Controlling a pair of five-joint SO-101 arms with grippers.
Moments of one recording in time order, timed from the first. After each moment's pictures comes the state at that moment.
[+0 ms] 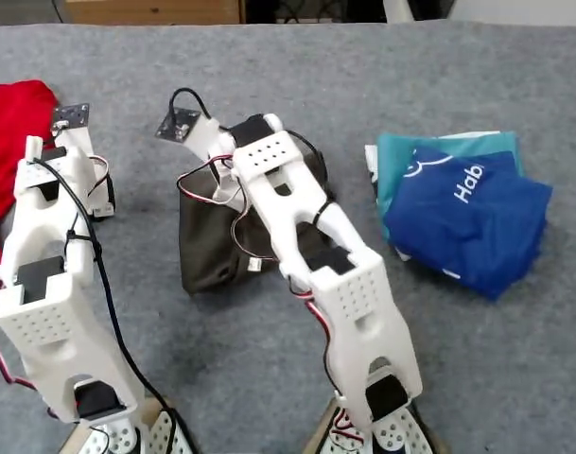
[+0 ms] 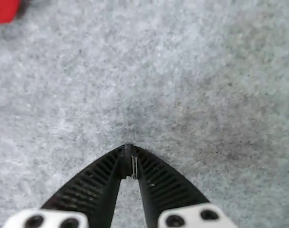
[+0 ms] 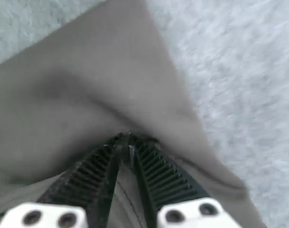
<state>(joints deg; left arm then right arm) -21.9 24.7 4.3 56.7 -7.4 -28.7 44.6 -34.9 79.3 35.4</state>
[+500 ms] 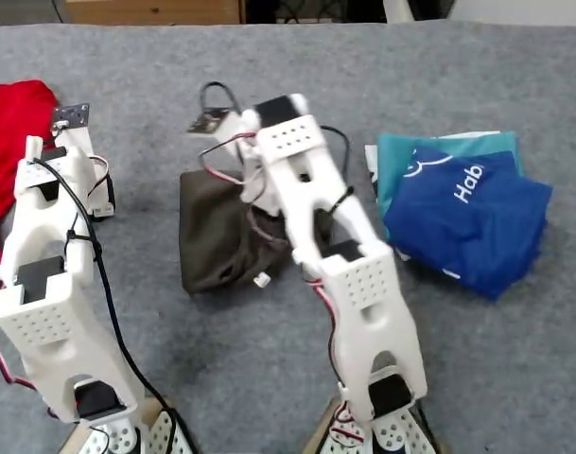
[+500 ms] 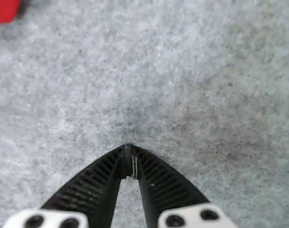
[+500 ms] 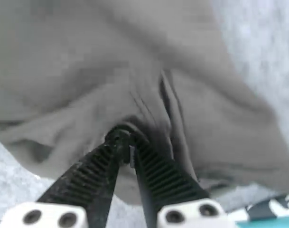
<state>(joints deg) -21.9 24.7 4.3 56.7 -7.4 -21.6 46.3 -42.9 100.6 34.8</state>
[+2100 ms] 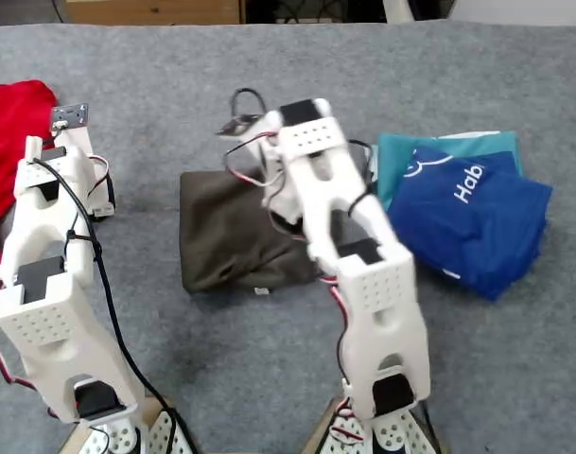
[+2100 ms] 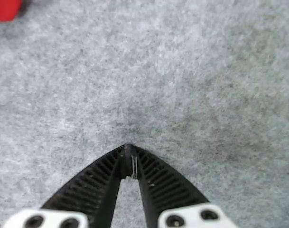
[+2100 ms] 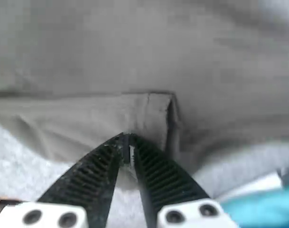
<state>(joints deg) -21.9 24.7 4.3 56.7 -6.7 -17.1 40.1 -30.8 100.2 31.3</state>
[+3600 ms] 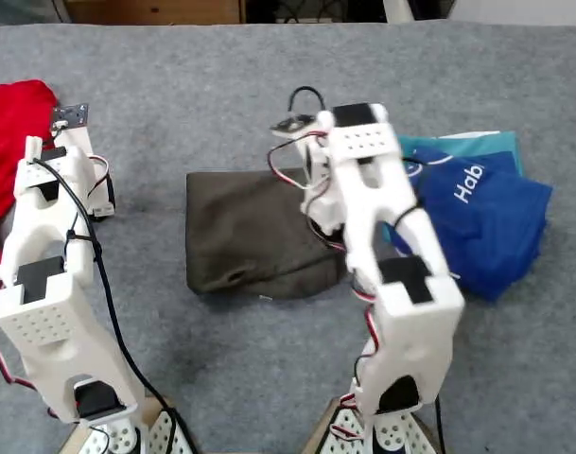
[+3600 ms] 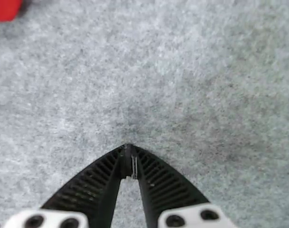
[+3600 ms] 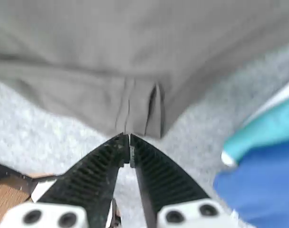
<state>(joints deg) -21.9 24.7 4.3 56.7 -6.7 -9.5 20.4 -7.6 99.6 26.1</state>
